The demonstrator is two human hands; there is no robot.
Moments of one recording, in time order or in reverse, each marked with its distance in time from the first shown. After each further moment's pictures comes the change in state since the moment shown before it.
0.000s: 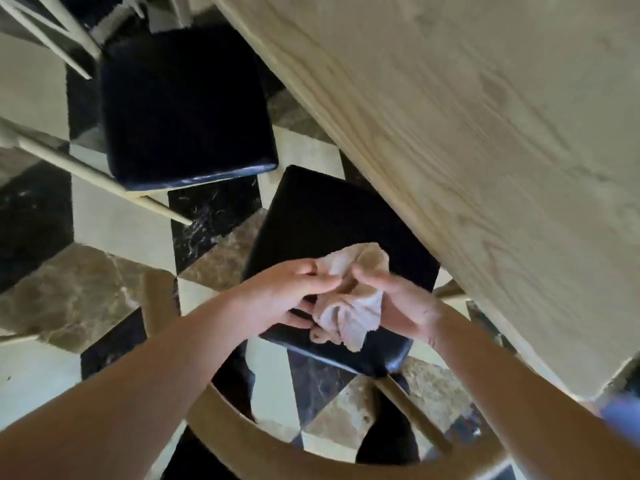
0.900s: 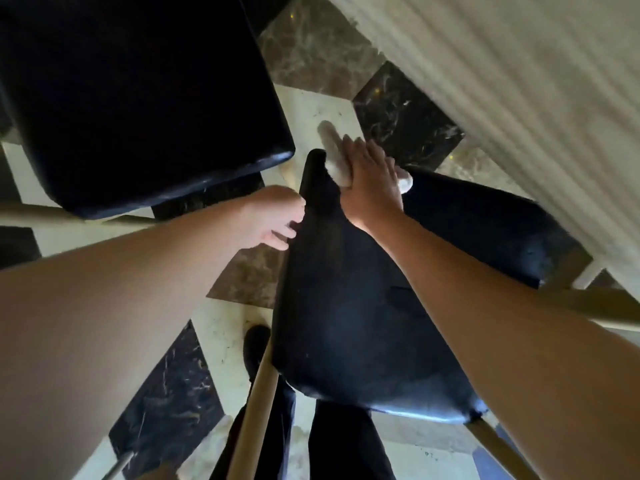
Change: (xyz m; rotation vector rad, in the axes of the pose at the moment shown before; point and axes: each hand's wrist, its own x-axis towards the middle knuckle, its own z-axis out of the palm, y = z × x) left_hand 0.203 0.032 -0.200 0.286 0.275 -0.287; right_hand 0.276 -0.063 -0.095 -1.353 1.034 -0.029
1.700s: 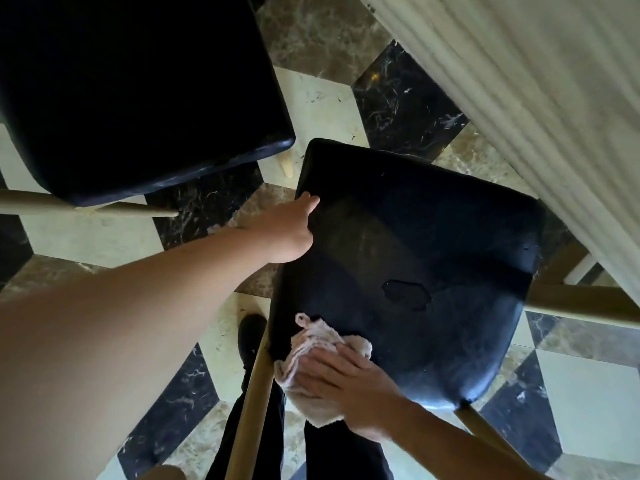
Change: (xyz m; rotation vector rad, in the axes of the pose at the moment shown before) left_hand -0.002 -0.023 0.018 0.662 -0.052 0.339; right_hand -0.257 0.078 0.129 -0.533 -0.373 -0.881
